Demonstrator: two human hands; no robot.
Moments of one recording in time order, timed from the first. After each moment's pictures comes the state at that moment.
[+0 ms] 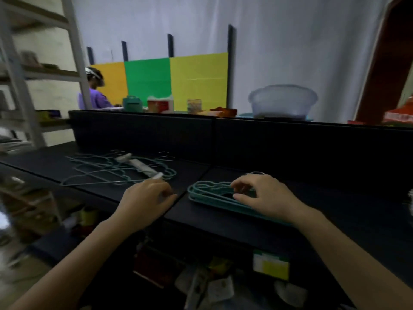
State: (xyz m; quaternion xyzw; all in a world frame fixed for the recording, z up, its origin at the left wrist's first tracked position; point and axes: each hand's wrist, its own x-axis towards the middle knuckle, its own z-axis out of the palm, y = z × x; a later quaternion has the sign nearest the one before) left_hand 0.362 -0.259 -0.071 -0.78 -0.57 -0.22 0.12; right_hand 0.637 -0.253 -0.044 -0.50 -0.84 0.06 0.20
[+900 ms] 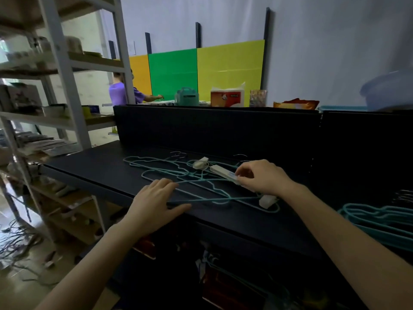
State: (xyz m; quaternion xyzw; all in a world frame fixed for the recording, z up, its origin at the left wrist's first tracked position) left_hand 0.068 -0.158 -0.105 -0.76 -0.62 -0.16 0.10; right_hand 0.326 -0.091 -0.058 -0.55 -0.82 0.06 0.16
